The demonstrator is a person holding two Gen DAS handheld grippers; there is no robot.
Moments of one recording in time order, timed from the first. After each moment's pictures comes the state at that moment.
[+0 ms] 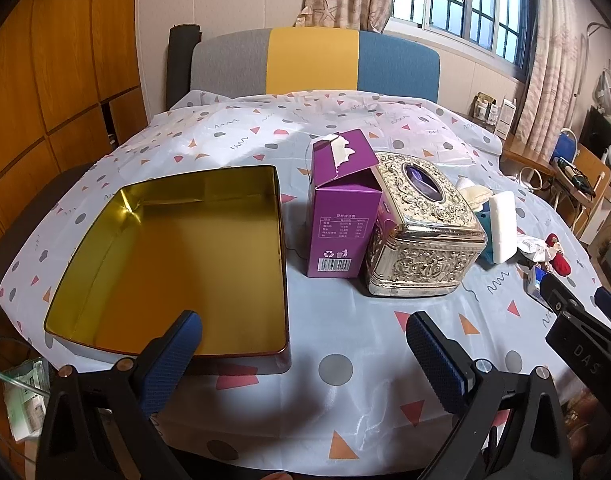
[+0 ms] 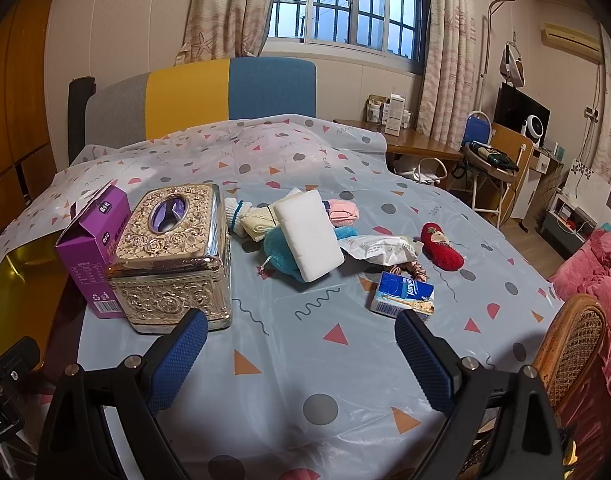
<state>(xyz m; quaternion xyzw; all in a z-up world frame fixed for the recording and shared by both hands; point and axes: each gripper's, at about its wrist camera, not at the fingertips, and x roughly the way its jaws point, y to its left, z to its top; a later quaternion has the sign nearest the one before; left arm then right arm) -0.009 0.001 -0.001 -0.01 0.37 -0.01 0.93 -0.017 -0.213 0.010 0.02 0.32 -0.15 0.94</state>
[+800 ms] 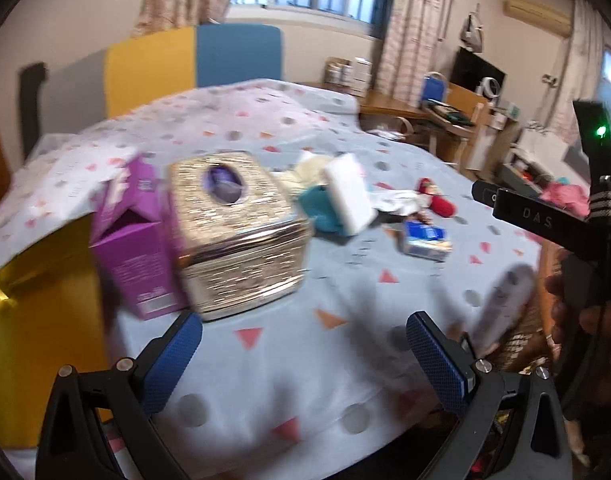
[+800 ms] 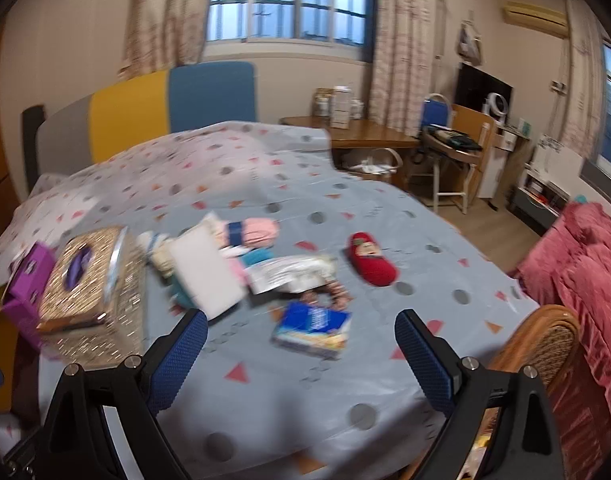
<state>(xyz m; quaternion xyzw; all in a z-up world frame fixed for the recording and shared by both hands) 0.014 -0.094 0.012 0.04 0.38 -0.28 0.88 -0.010 -0.323 0.034 0.06 0.32 -0.22 0.92</state>
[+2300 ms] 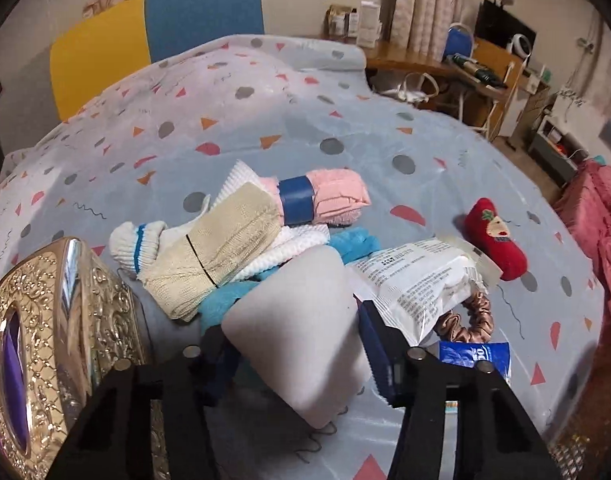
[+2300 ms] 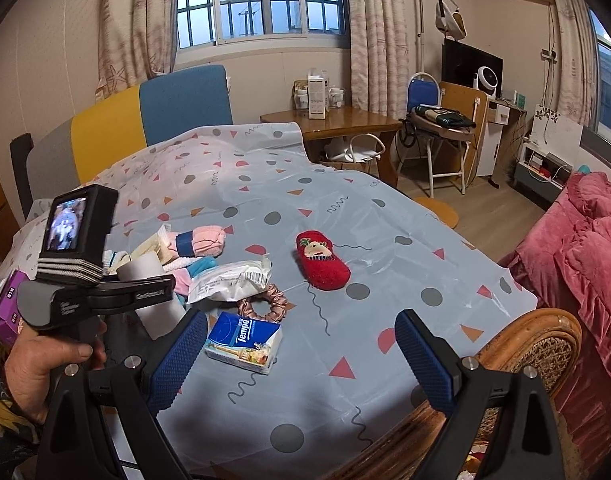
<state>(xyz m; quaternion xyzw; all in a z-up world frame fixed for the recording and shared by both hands) 0.181 -0.286 -0.047 0.10 0.44 -0.23 0.86 -0.028 -0.412 0.027 0.11 0.32 -0.21 0.92</state>
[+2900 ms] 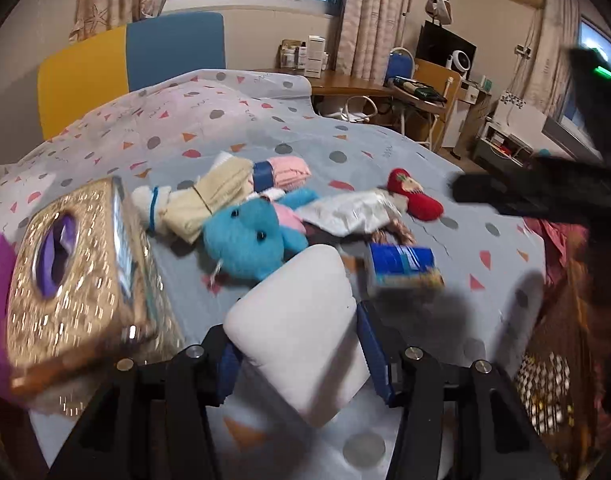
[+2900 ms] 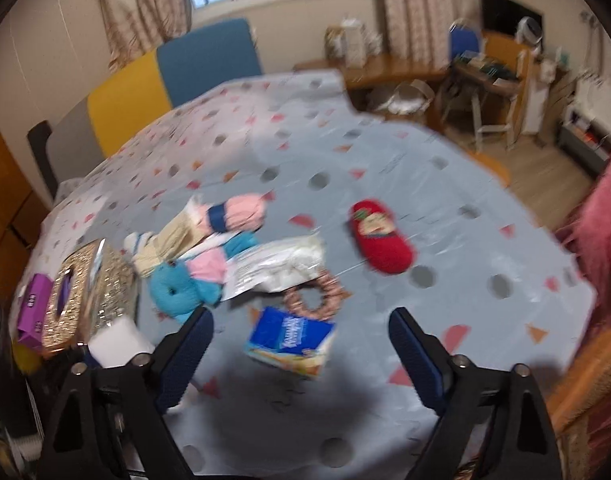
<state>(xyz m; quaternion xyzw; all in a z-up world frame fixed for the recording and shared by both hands) 0.073 -0.218 -0.032 0.09 0.39 -0.33 0.86 0.042 -0.426 0.011 0.17 0.41 -0.11 0.89</state>
